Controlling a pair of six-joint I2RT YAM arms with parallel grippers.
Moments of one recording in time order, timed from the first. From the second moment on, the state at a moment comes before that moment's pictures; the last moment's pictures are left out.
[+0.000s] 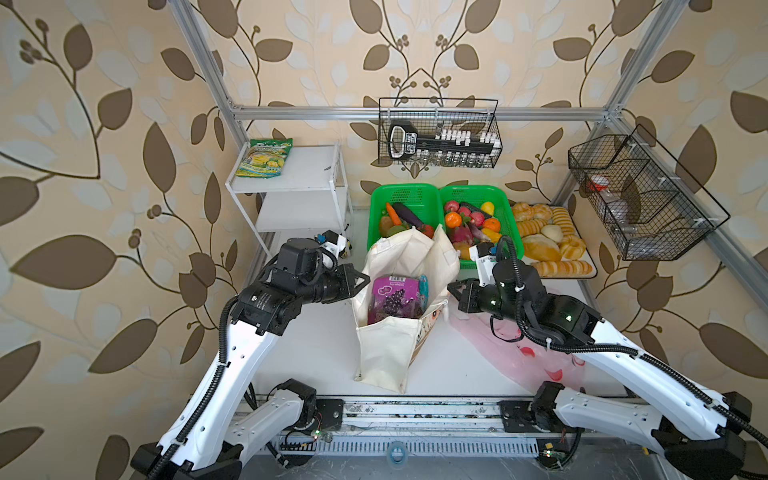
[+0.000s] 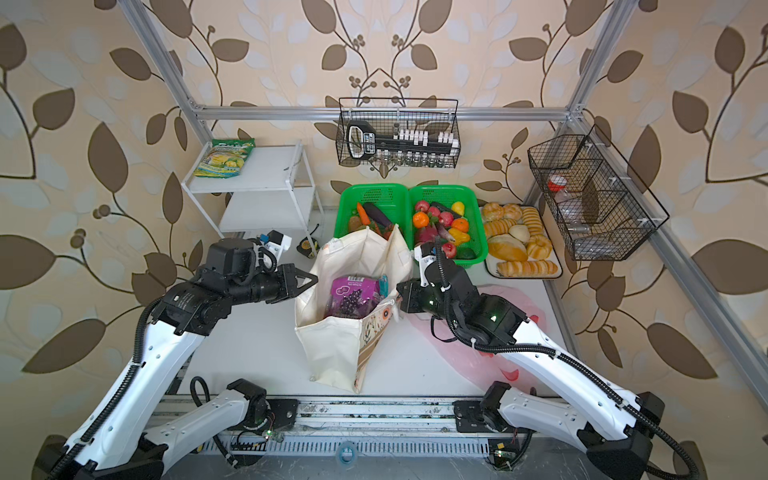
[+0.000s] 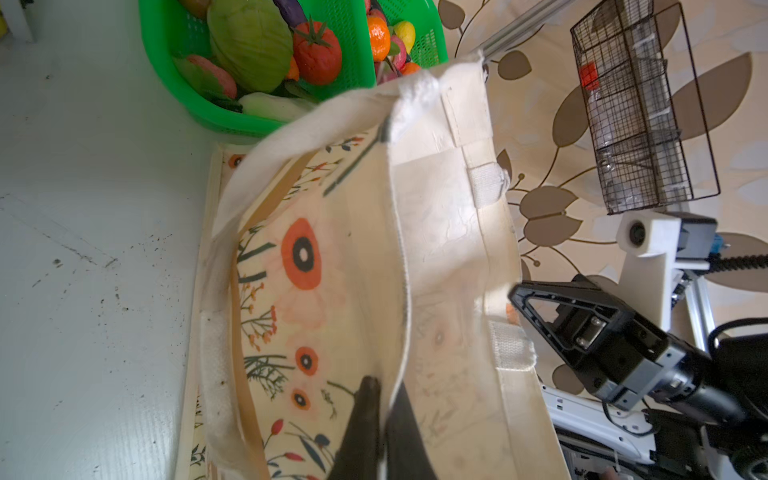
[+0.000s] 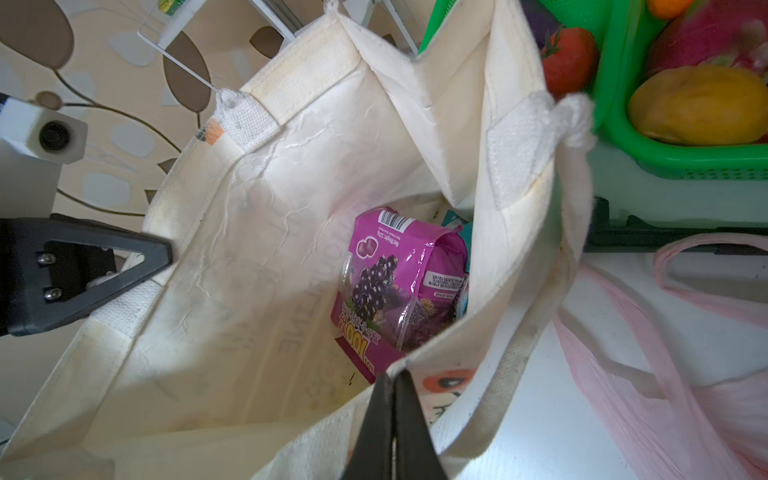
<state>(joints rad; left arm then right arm) -0.36 0.95 1.19 -0.89 0.49 -0.63 0.80 1.01 1.06 -0.61 0.05 0.72</state>
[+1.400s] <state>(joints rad) -0.43 1.11 1.29 -1.04 0.06 -0.55 0.77 1.06 1.05 -0.64 0.11 0.76</state>
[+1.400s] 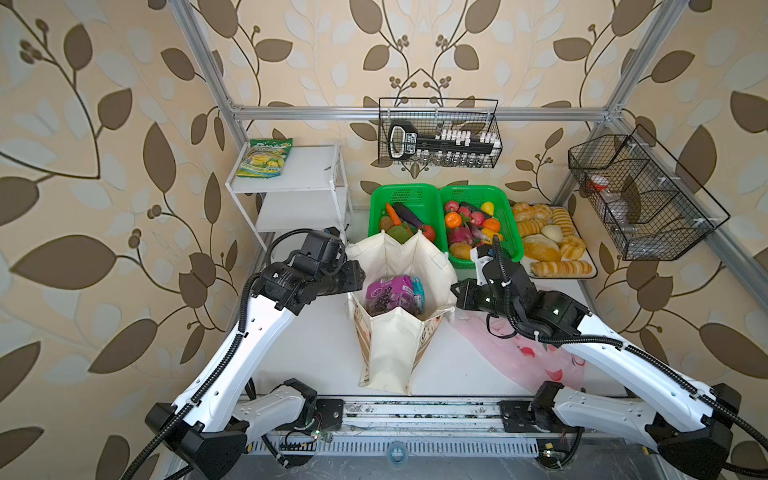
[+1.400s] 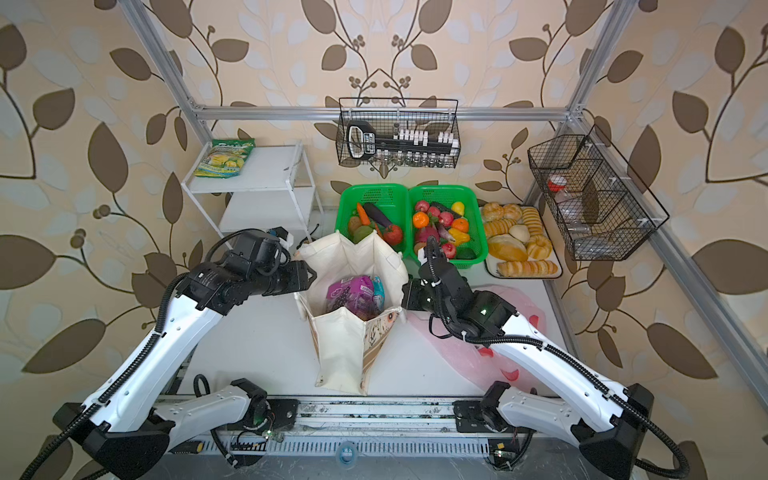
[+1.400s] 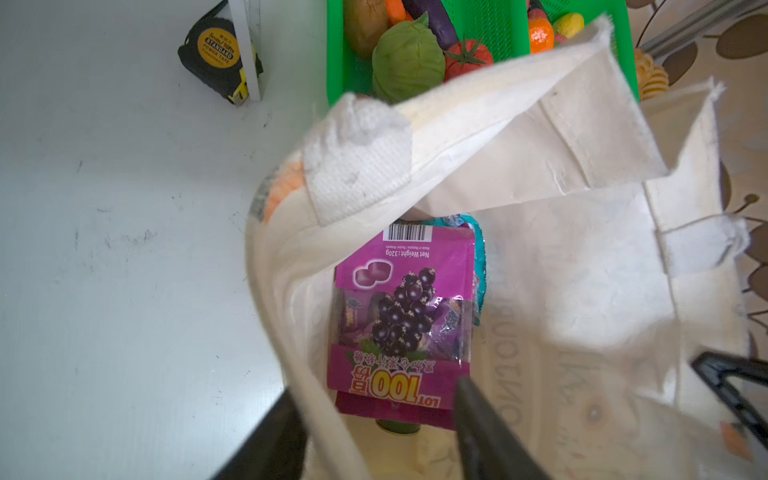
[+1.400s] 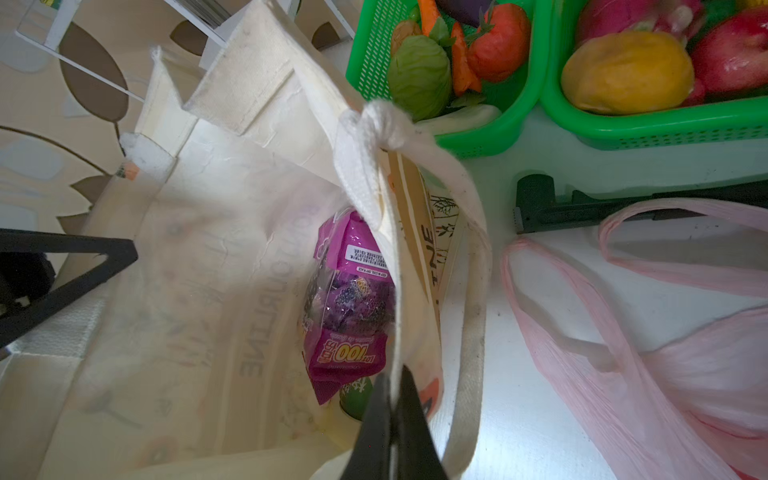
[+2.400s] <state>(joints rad) -0.45 0.90 1.27 -1.06 0.11 -0.56 0.91 1.22 1.24 -0.48 0.00 0.63</state>
